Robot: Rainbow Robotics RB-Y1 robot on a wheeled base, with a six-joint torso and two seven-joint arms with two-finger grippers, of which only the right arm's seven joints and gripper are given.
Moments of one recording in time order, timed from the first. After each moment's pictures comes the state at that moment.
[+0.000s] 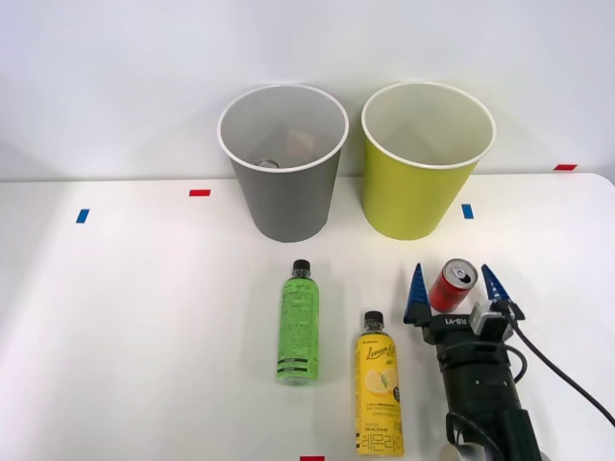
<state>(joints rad) 0.22 -0.06 0.16 -1.47 -0.25 -0.52 1.74</state>
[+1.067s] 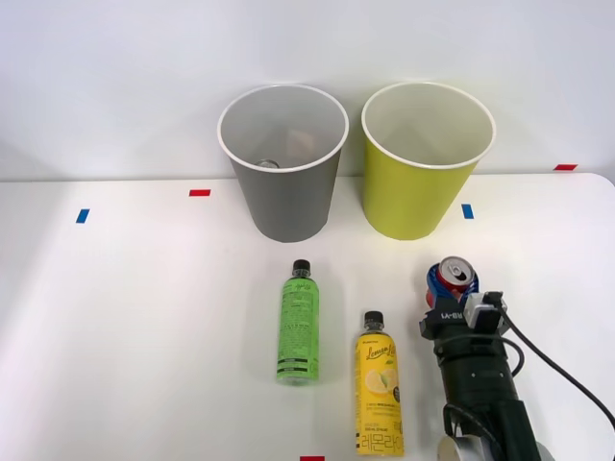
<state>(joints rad) 0.20 -0.05 0.14 -1.47 -0.20 -0.49 1.75</state>
